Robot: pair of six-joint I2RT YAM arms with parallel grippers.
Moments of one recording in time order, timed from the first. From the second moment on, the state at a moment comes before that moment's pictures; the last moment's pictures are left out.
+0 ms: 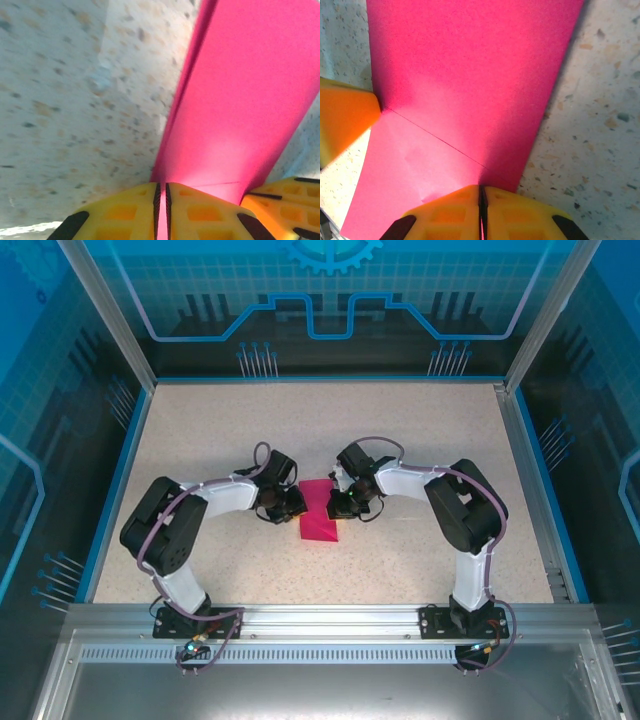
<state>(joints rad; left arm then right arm) -0.46 1.72 0.89 -0.34 0.28 -0.96 0.61 1.94 1.16 -0.50 -0.45 0.45</state>
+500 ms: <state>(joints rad) -0.51 1.62 0.88 -0.30 0.34 -0.93 0.62 1.94 1.16 -0.50 -0.44 0.45</state>
